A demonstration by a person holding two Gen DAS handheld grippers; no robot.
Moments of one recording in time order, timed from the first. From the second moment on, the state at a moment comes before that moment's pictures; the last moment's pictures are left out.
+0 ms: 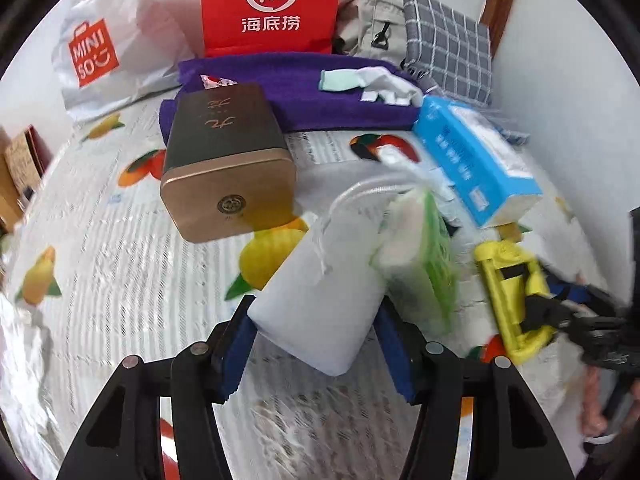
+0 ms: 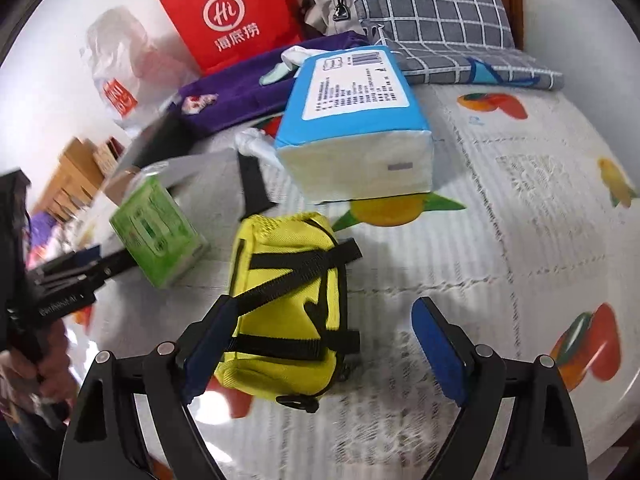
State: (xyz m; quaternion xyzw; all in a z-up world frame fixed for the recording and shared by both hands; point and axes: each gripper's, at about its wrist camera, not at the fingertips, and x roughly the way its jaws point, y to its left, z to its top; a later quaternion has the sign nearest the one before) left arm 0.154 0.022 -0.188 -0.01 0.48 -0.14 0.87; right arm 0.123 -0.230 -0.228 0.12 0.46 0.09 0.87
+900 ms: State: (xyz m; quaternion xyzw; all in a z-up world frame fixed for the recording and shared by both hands) left arm 0.122 0.058 -0.144 -0.05 0.43 -0.10 0.89; right arm 0.117 -0.159 -0.237 0.00 0.48 0.09 0.87
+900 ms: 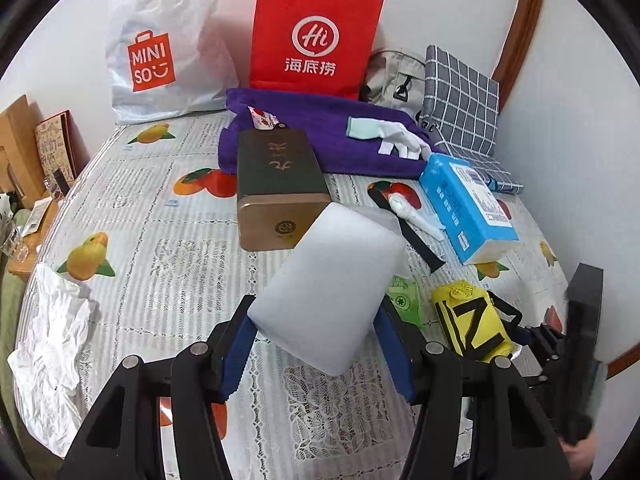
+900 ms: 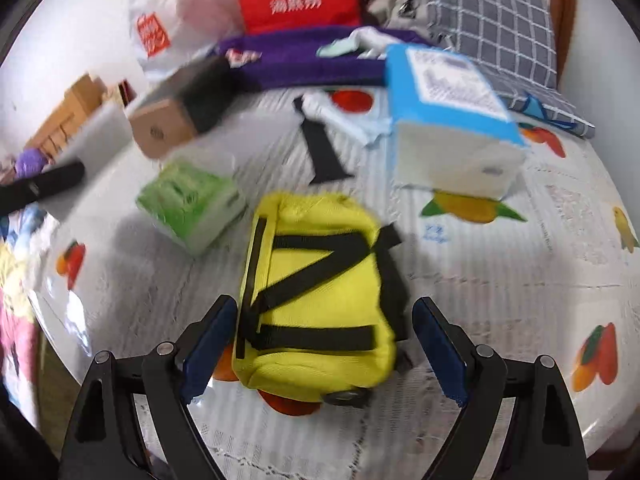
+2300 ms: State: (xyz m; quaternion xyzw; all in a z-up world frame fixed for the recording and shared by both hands) left arm 0.204 0.062 -0.078 -0.08 0.42 -0.10 0.90; right arm 0.181 -0.214 -0.104 0.04 0.36 0.13 0.92
